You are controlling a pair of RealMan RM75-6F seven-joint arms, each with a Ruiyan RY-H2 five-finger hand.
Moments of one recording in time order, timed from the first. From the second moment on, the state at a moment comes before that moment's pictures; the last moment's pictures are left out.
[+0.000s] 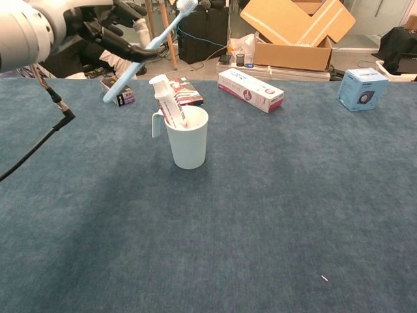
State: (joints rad) left arm -0.79 -1.45 -0.46 -1.91 0.72 1.14 0.37; right arm 0.06 -0.98 0.06 -1.65 -1.53 1.50 0.23
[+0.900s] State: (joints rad) left arm -0.87 -1.66 -0.47 -1.65 0.84 1.09 0.05; right arm 0.05 -0.97 0.05 -1.65 -1.55 1.51 0.26
